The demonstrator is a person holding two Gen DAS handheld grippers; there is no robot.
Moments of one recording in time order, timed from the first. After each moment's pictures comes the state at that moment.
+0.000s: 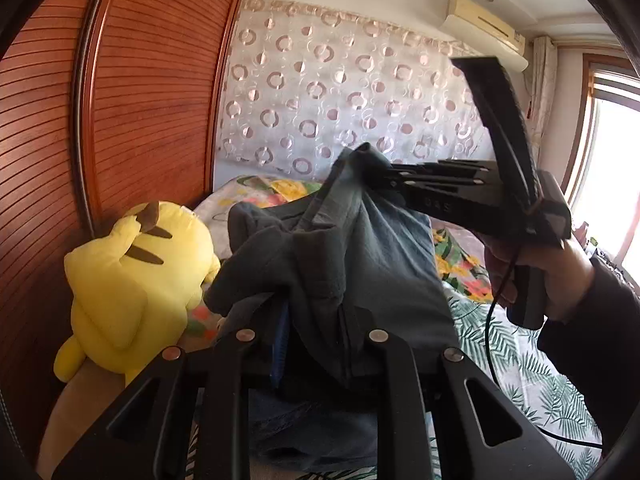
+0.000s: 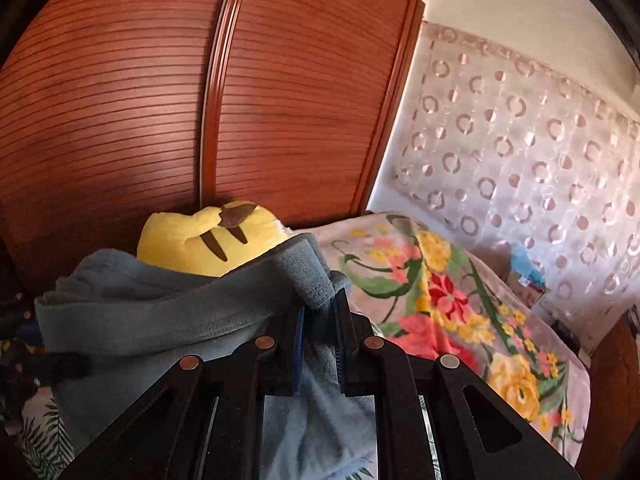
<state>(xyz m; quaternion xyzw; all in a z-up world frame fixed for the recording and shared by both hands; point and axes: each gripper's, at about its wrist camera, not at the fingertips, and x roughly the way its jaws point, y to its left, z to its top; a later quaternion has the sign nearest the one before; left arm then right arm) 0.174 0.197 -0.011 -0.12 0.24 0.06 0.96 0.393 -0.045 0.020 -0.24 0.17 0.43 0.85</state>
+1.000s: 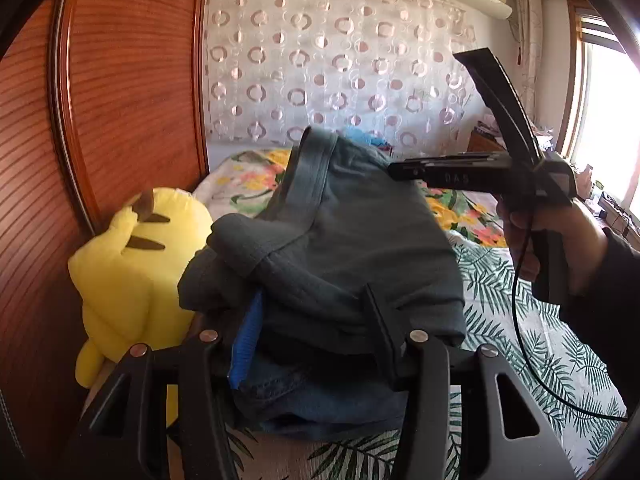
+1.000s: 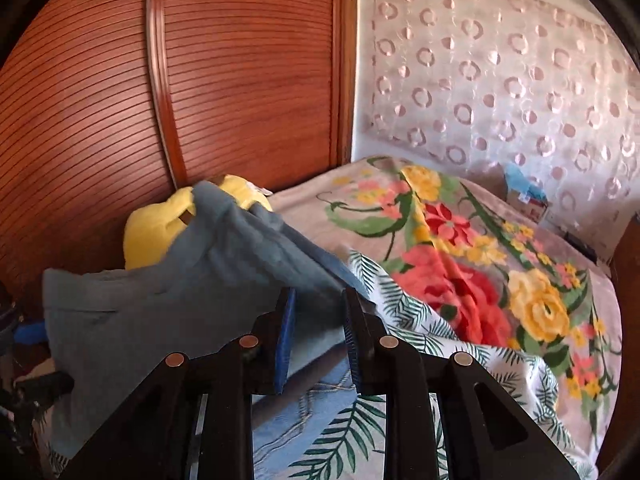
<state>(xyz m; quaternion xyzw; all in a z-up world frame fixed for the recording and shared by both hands) 0.180 0.184 -0.031 -0.06 0.31 0.05 0.95 0.430 -0.093 0.018 -0.15 0.28 0.39 0.86</state>
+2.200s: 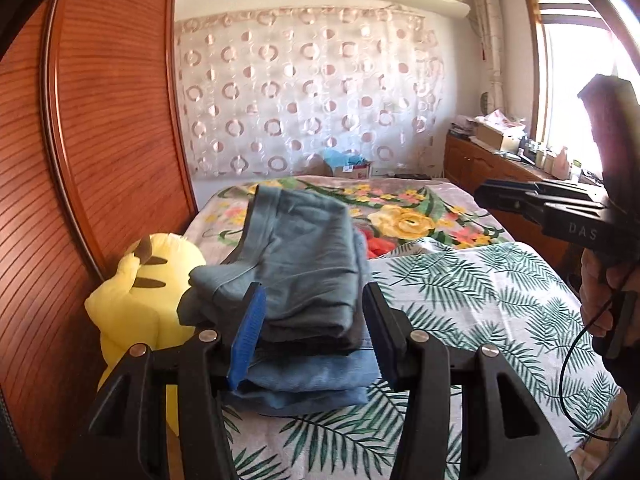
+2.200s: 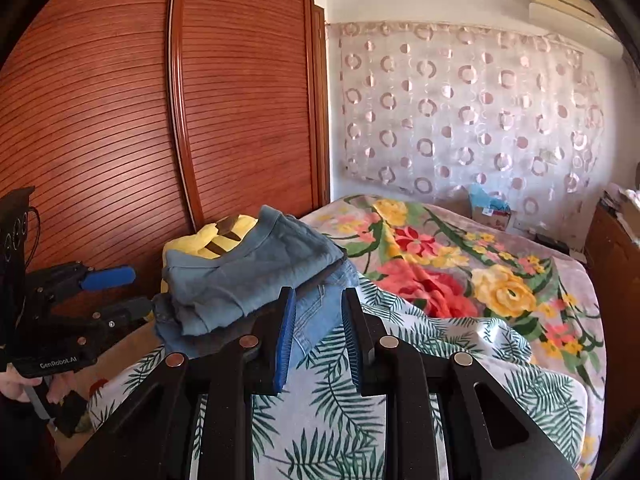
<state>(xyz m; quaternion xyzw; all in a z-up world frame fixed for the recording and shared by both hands) 0.126 0.128 0.028 0.01 0.26 0.02 0.96 0.240 -0.228 0.053 -0.08 0.20 0.36 0.91</state>
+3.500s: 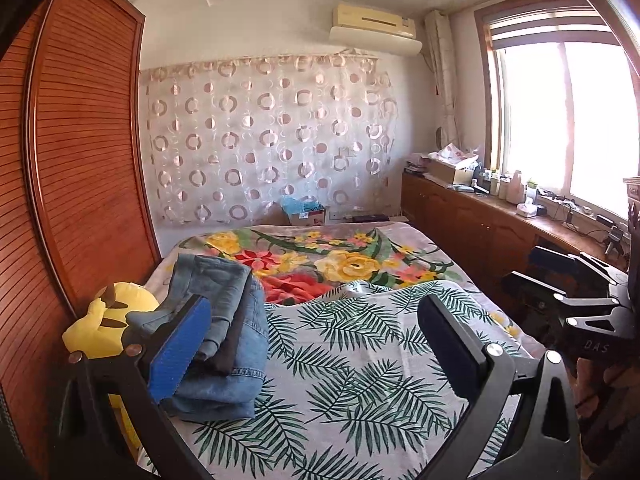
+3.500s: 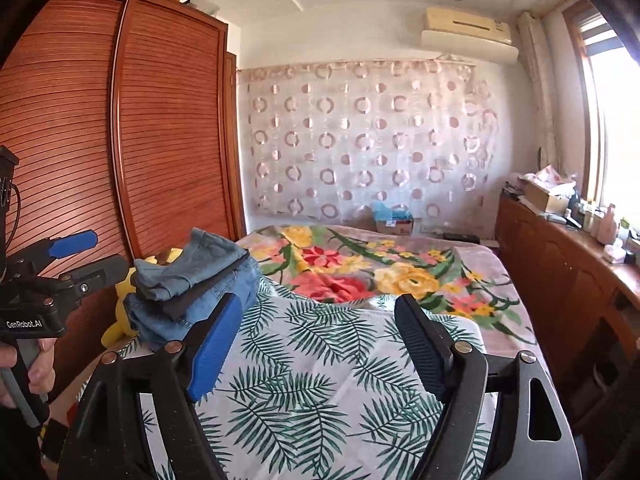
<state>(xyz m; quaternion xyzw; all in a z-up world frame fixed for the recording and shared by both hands) 0.071 0.012 0.083 0.01 0.18 -0.04 0.98 0.075 -0.287 0.066 -0.03 0.15 0.20 0.97</state>
